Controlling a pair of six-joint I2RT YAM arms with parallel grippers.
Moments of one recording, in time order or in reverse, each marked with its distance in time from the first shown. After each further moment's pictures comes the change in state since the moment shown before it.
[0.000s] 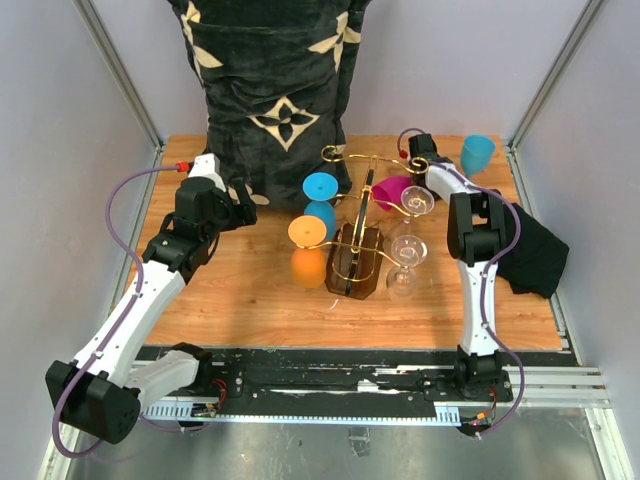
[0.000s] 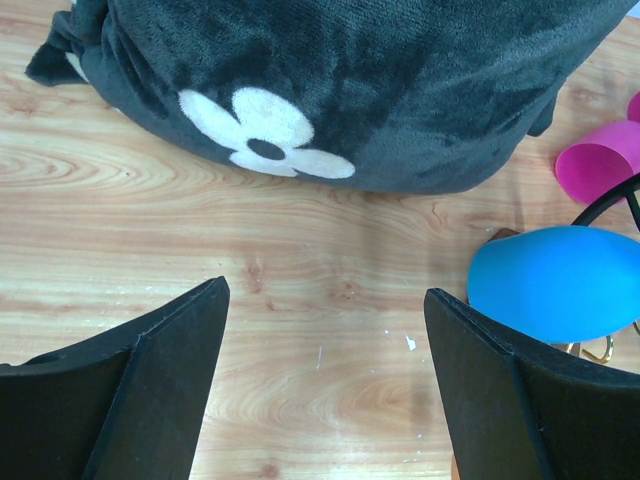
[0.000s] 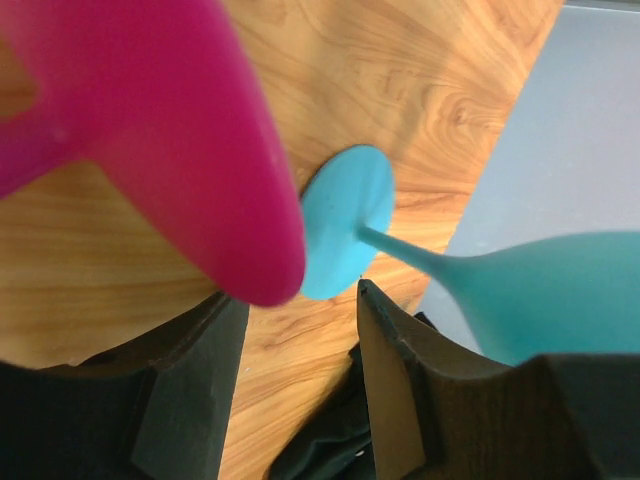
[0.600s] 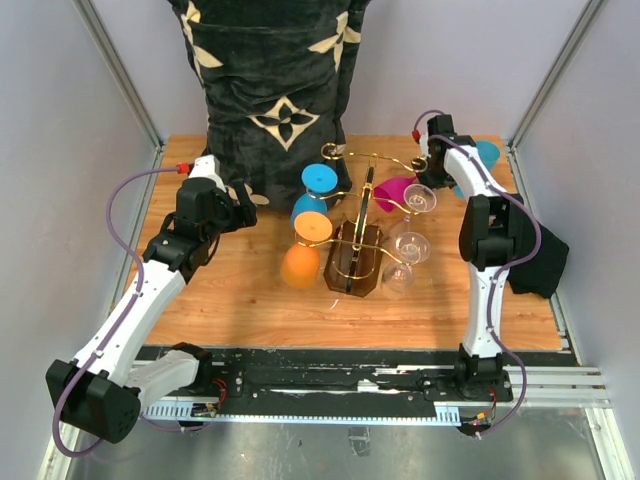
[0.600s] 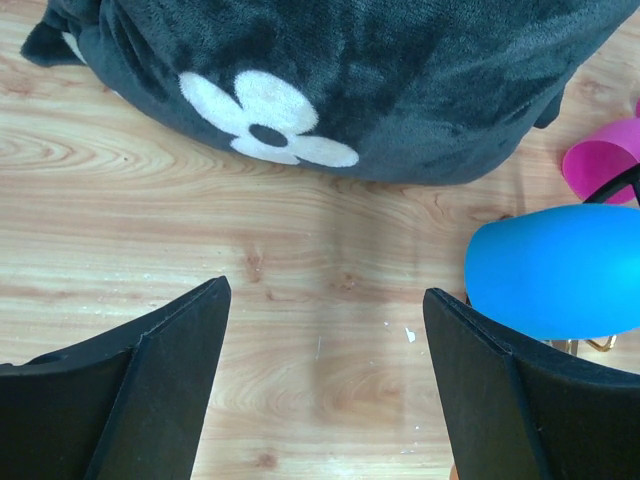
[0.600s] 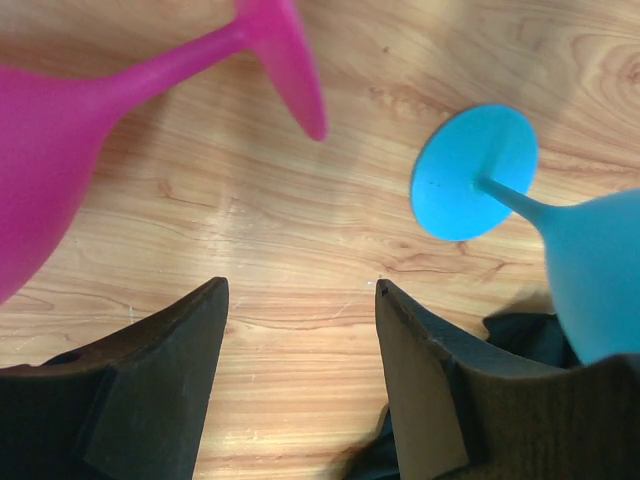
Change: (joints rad) left arm 0.000 0.003 0.000 -0.023 -0.001 -0.015; right arm -0.050 -0.111 0.134 -0.400 -0.454 0.325
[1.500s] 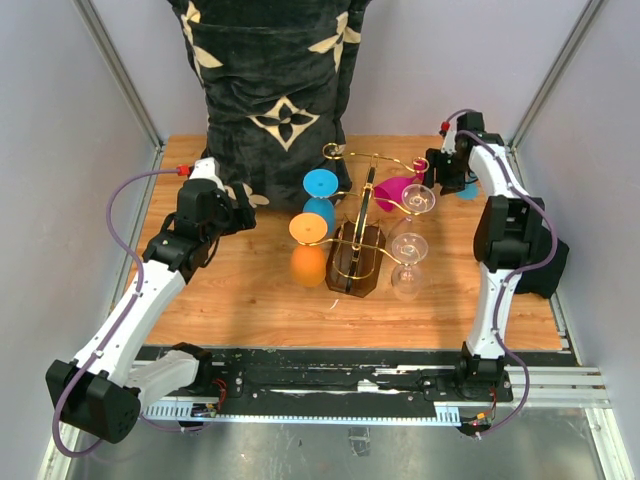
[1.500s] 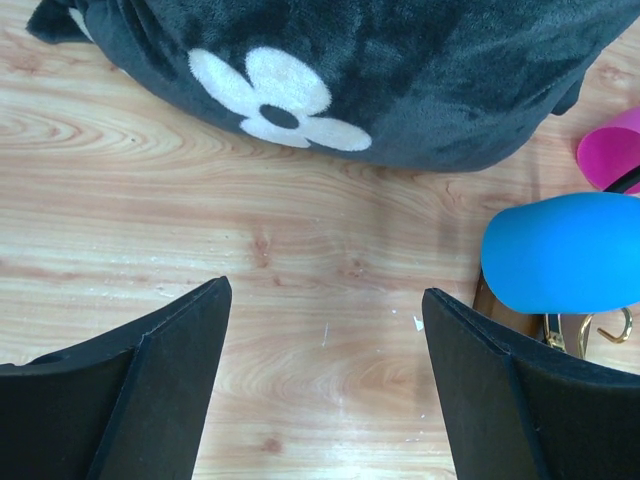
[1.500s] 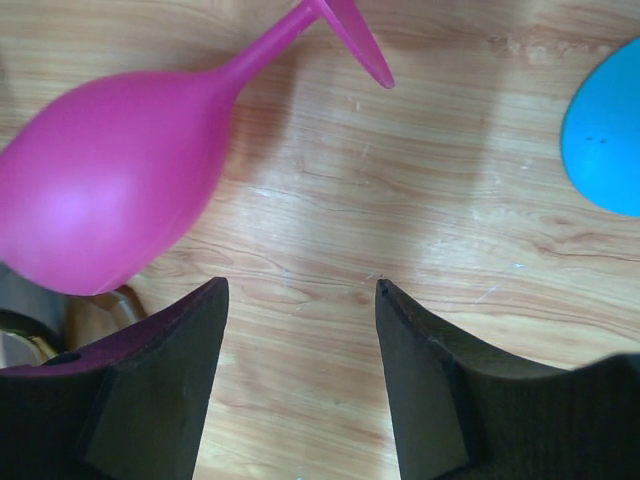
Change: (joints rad) left arm 0.000 0.000 0.001 -0.035 -0.006 -0.013; right arm -0.122 -0.049 0.002 -0.060 -0.446 0.301
